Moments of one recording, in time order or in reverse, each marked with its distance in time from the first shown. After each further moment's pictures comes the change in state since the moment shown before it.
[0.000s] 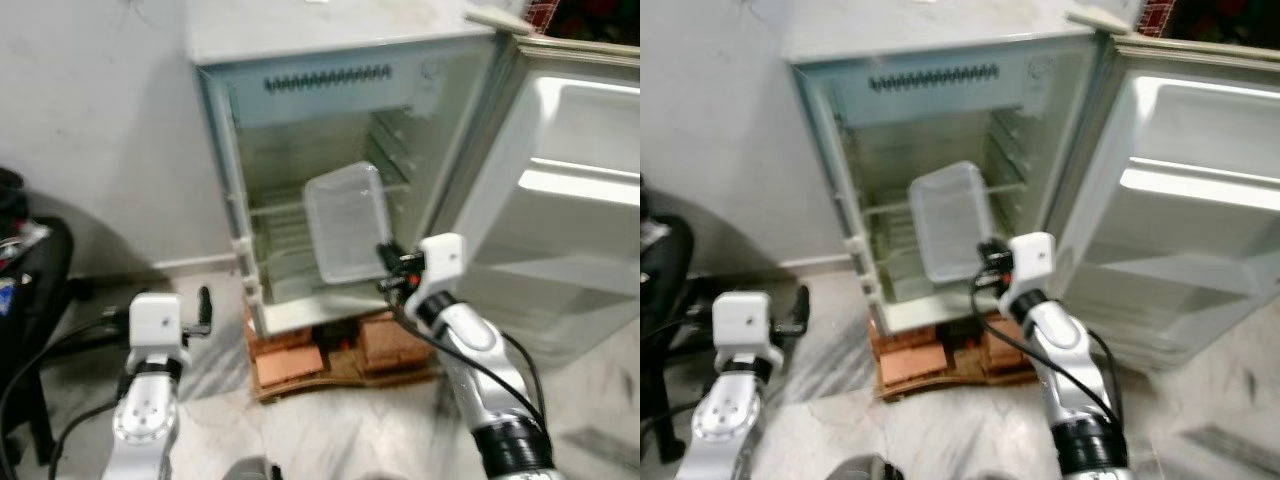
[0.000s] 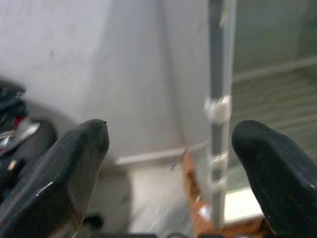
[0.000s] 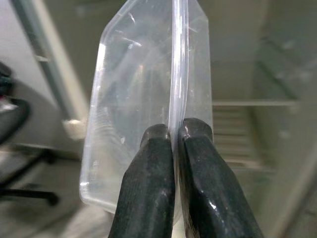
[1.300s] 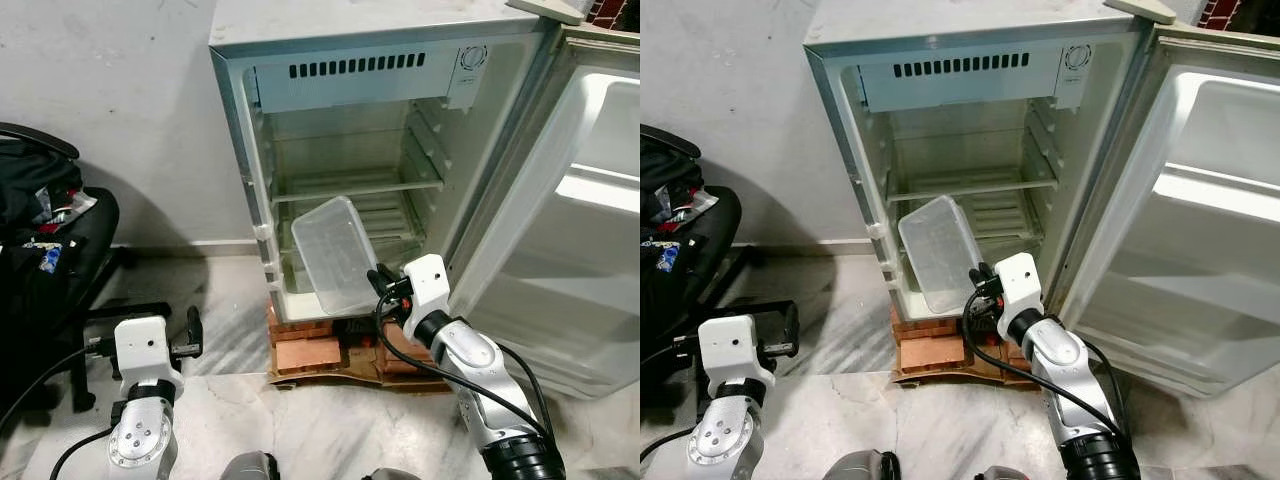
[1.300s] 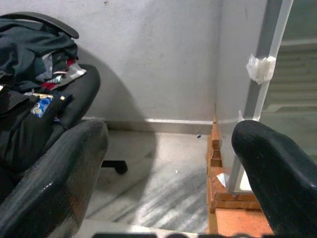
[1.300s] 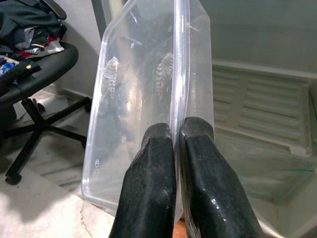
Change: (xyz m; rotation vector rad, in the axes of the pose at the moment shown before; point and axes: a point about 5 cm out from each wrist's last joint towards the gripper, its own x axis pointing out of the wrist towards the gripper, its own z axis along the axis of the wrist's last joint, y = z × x) left arm -0.014 0.007 -0.015 -0.083 0.073 0.041; right arm -0.015 -0.001 -0.022 -0.090 0.128 0.032
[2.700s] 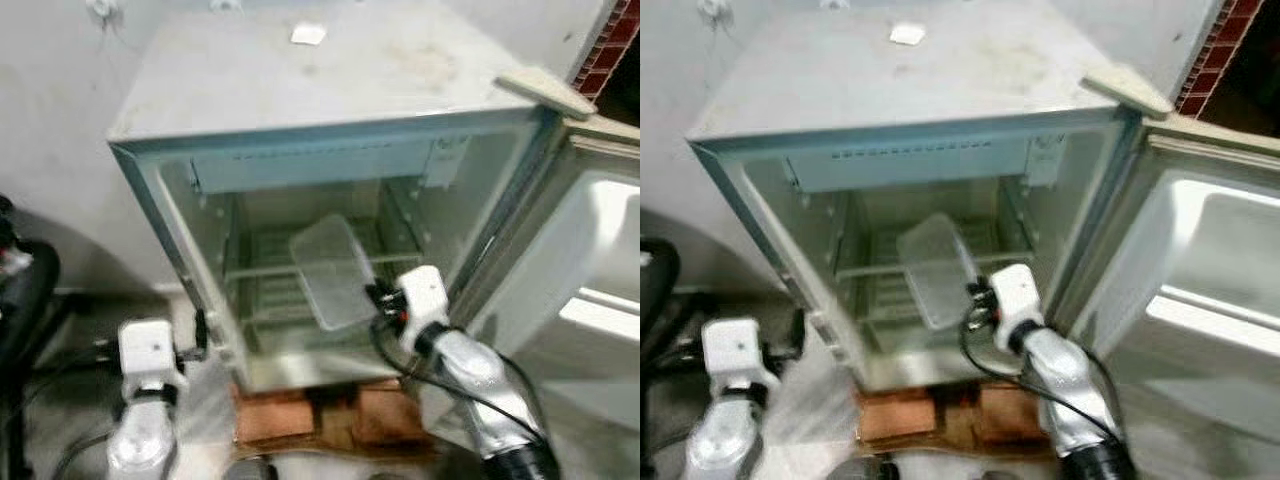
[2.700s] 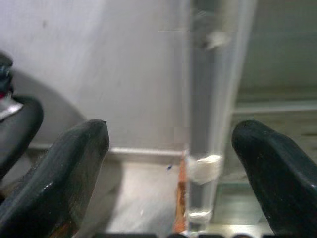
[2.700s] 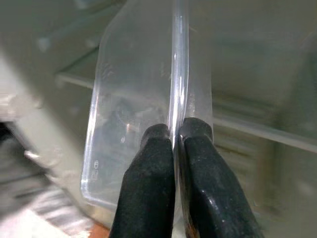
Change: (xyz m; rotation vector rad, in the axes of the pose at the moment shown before) left arm -0.002 -0.006 0.001 -0.004 -0.015 -0.034; right arm 0.000 0.009 -0.007 -0.013 0.043 0.057
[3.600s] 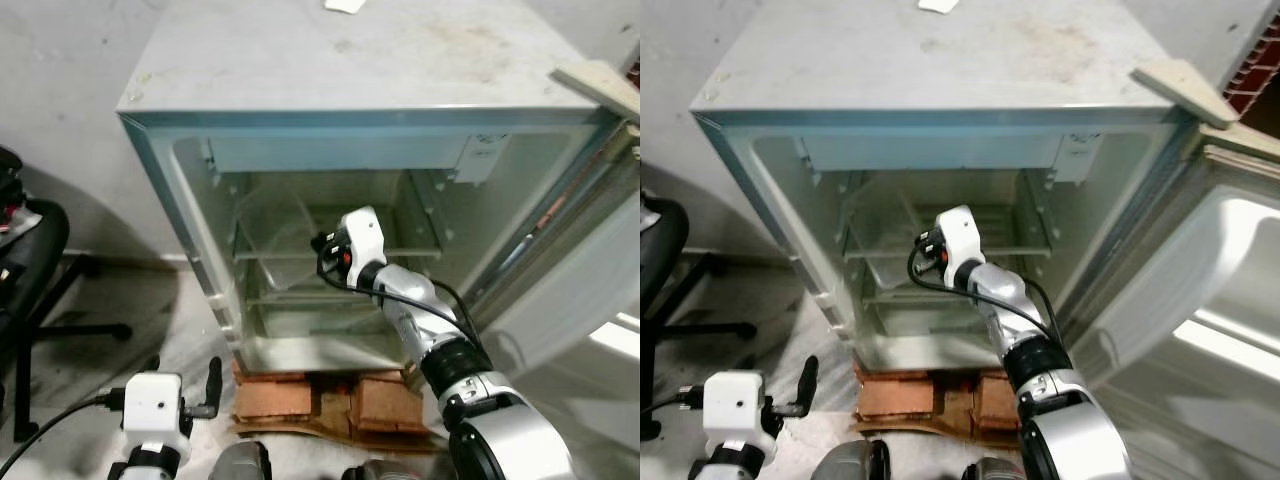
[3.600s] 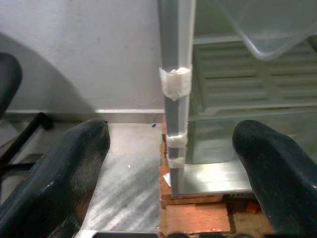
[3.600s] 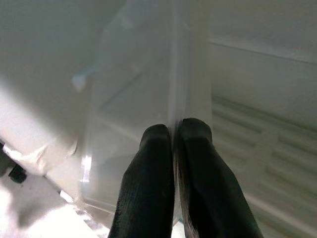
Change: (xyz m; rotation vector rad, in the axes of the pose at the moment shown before) left arm -0.062 -0.001 -0.010 0.044 0.067 -0.149; right arm 0.088 0.019 0.047 0.070 -0.002 0.117
